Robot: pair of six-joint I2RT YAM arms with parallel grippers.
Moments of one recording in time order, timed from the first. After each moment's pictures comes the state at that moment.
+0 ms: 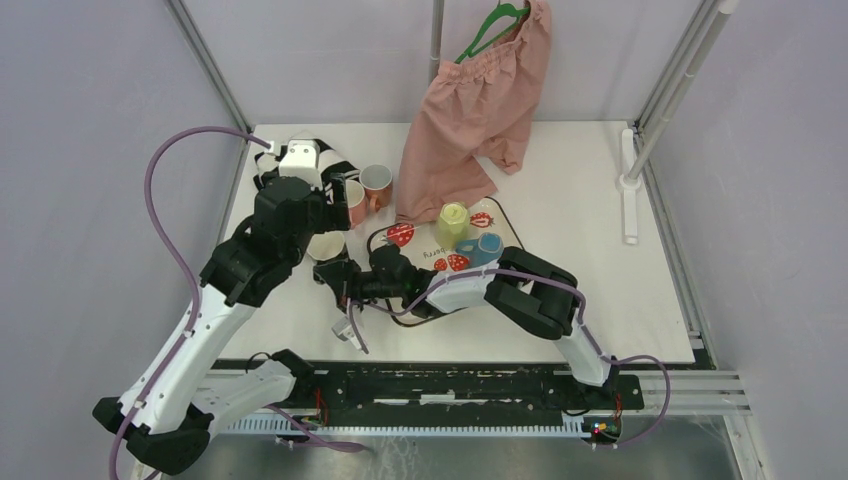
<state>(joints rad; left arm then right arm) -0.57 0.94 1.23 -0.71 -0.49 -0.22 1.15 2.13 1.25 0.72 -0.41 -1.72</state>
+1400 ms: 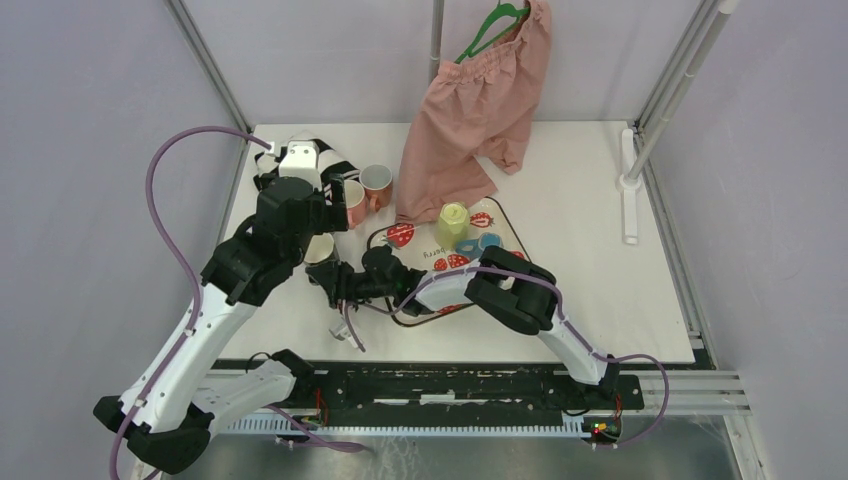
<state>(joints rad) -0.57 0.94 1.23 -0.73 -0.53 -0.21 1.13 2.29 1.38 0.73 -0.46 -1.79</state>
